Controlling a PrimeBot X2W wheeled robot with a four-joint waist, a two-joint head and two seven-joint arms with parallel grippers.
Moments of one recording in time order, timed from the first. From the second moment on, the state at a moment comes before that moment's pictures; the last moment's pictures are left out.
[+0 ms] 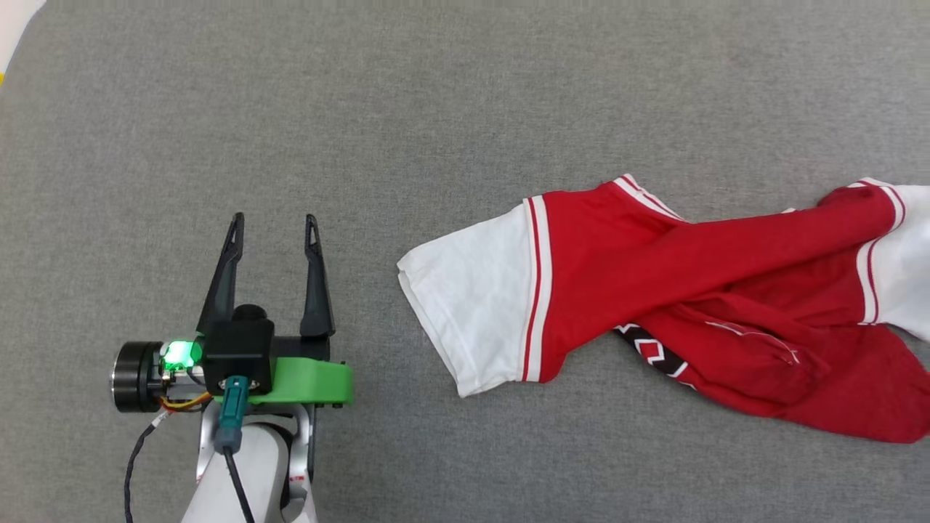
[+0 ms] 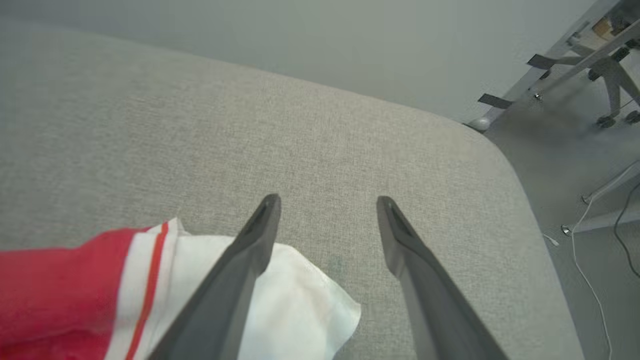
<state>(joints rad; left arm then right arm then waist) -0.19 0.15 -0.20 0.01 -0.03 0.23 -0.26 -0.57 -0.68 0.17 0.56 0.46 0.13 0.04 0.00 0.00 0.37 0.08</state>
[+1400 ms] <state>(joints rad) -0.84 0.58 -0.87 0.25 -0.77 -0.13 0.68 -0.10 -0.23 -0.01 -0.18 0.09 0.13 -0.08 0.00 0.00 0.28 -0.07</state>
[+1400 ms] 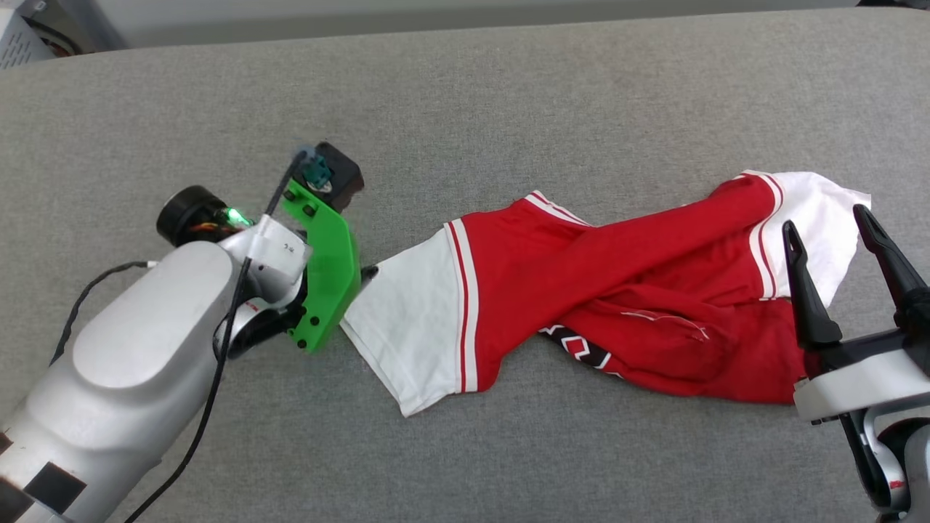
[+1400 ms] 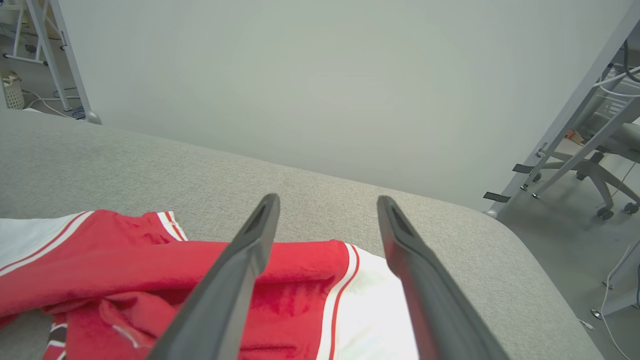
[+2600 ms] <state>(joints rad) -0.88 0.76 -1.06 0.42 -0.86 0.01 0.09 -0.19 -0.40 -0.07 -0.12 0.16 0.13 0.01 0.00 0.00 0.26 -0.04</state>
